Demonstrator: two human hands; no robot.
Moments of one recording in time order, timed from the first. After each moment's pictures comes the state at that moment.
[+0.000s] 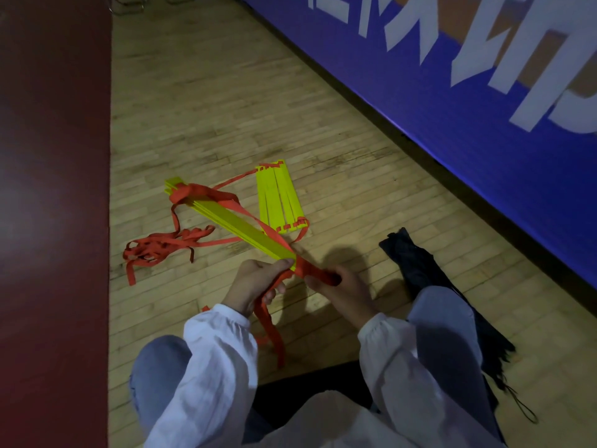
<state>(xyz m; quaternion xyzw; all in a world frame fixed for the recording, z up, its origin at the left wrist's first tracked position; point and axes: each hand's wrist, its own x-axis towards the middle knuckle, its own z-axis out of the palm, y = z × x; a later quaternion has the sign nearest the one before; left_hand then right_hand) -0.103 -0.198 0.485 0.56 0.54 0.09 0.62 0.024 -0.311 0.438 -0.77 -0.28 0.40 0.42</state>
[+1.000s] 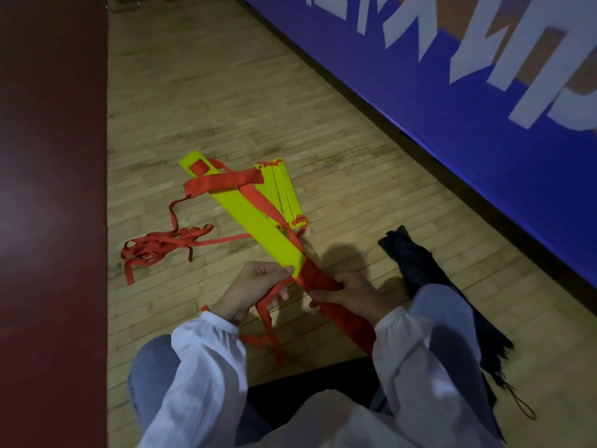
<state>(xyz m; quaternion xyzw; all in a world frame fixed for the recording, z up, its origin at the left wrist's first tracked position) -0.120 -0.196 0.481 0.63 0.39 0.07 0.67 0.042 -0.320 0.437 -0.66 -0.26 0.56 0.42</state>
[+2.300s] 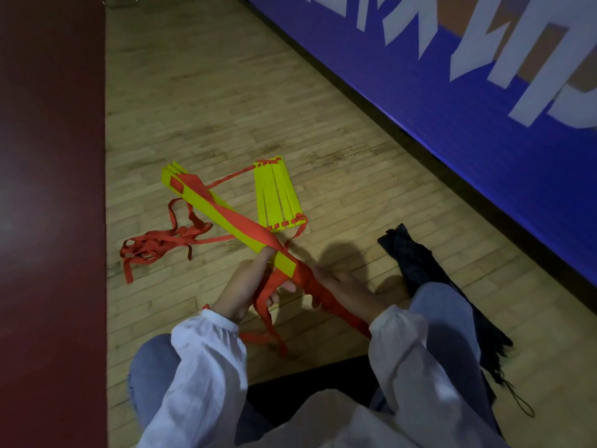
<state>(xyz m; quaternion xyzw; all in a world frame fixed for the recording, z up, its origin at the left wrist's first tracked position) -0.112 -0.194 0.483 0.56 0.46 0.07 0.68 0.034 -0.316 0.447 -0.68 -0.30 0.54 0.39</state>
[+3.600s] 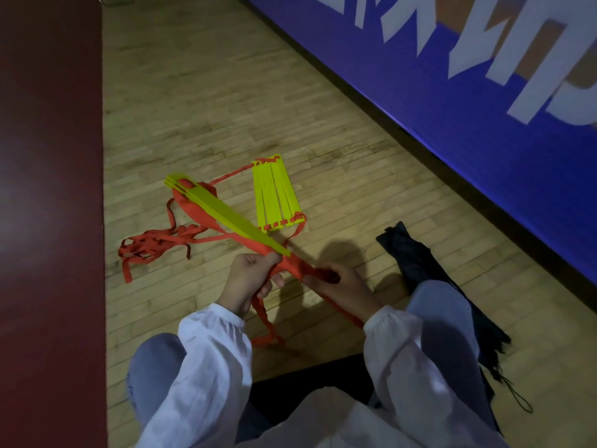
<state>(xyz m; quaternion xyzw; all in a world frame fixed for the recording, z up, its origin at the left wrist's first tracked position) -0.105 -0.196 0.478 0.55 0.50 0.16 0.64 0.033 -0.315 0.437 -0.71 -0.30 0.46 0.44</state>
